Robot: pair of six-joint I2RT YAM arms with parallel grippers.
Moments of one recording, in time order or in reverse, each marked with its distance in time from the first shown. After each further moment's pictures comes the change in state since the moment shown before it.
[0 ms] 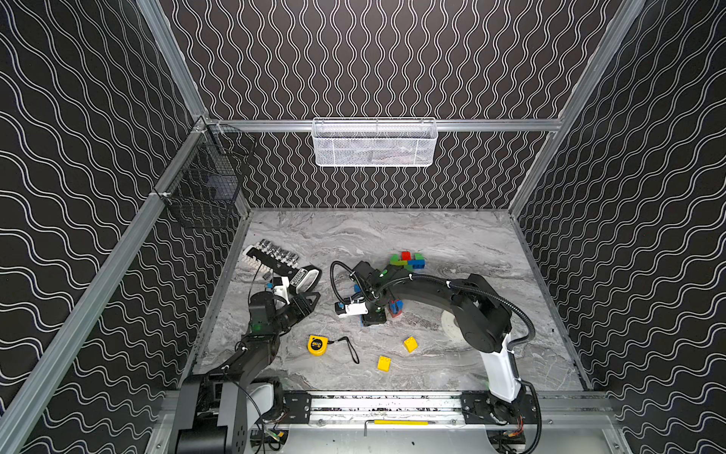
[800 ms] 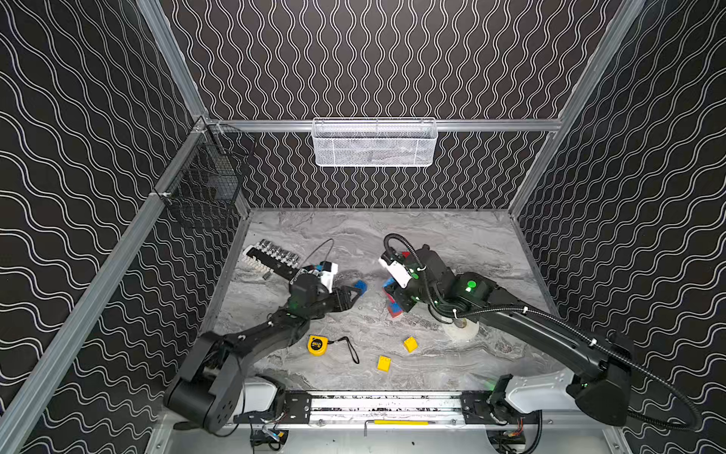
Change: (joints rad) left arm -0.508 0.259 0.256 0.022 -0.169 0.097; right arm 0.006 -0.753 -0.307 0.083 0.314 0.908
